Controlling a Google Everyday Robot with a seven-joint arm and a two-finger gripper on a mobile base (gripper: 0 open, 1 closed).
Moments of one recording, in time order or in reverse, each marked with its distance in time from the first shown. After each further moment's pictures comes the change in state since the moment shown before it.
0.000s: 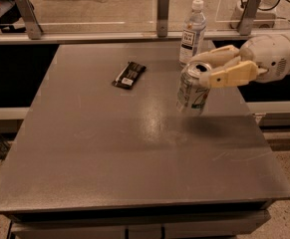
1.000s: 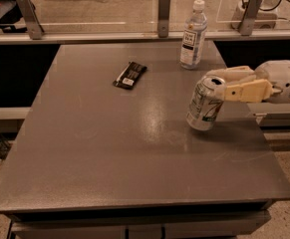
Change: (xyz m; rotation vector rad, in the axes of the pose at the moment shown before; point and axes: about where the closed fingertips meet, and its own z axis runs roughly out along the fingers) arm 0.035 0.009 -0.032 0.075 -0.127 0.135
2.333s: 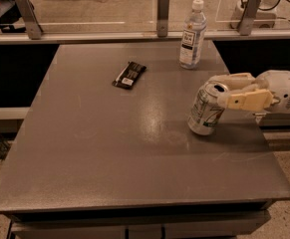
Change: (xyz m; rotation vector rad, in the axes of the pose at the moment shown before) arm 0.013 -0.005 -0.006 0.052 -0.076 -0.039
